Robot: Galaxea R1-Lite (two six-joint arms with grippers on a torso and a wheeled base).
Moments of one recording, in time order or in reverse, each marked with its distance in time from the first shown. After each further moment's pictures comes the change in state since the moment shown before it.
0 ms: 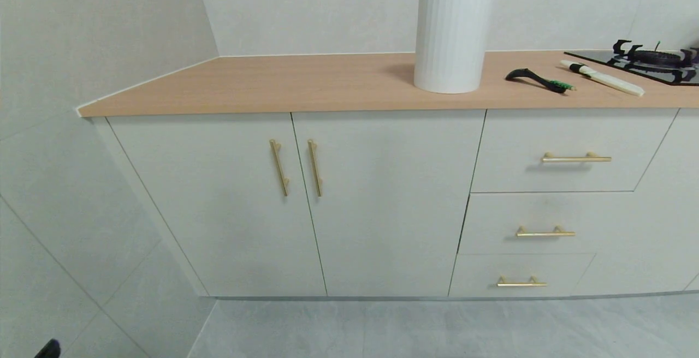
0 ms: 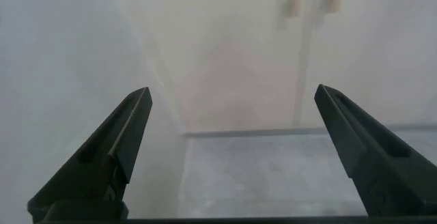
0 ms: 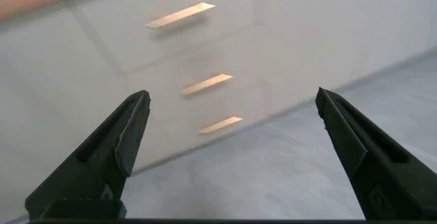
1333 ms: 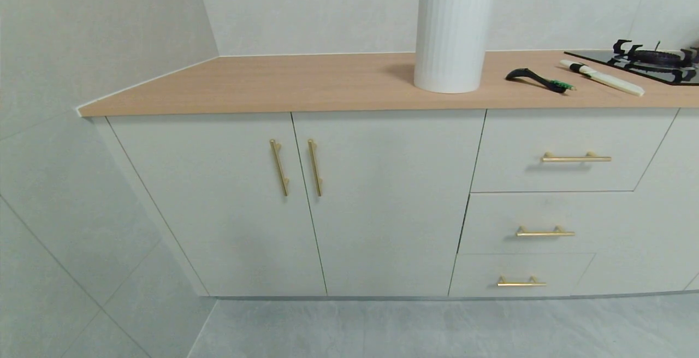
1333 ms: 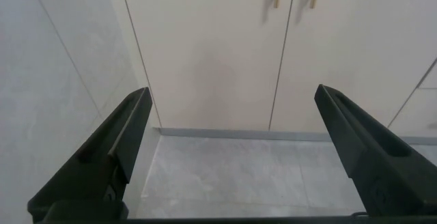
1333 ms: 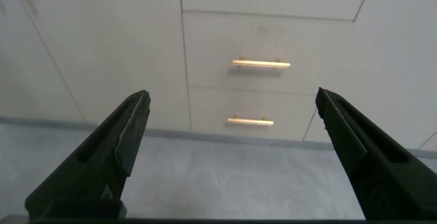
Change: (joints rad) left arm 0.265 -0.379 0.214 0.081 -0.322 -0.113; right arm -0.133 -0.351 0.704 -0.485 0.531 -0.292
